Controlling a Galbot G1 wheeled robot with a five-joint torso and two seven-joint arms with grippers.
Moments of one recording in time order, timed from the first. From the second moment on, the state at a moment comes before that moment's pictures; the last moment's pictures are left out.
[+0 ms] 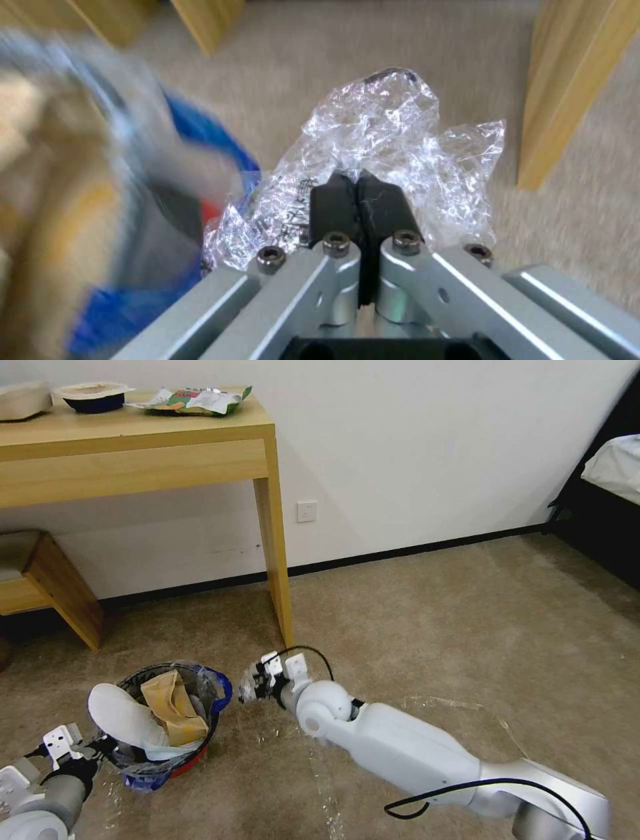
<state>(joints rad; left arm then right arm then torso) 1.58 -1.44 -1.09 -2.10 -0.77 0.64 -0.10 -0.46 1.24 -0.57 1.69 1.06 -0.48 0.48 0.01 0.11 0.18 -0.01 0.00</state>
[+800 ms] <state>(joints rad) 1.58 -1.43 -1.08 -2.10 -0.77 0.65 -0.10 -0.34 1.22 -0.49 1.97 1.15 -0.50 0.48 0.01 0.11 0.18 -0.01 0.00</state>
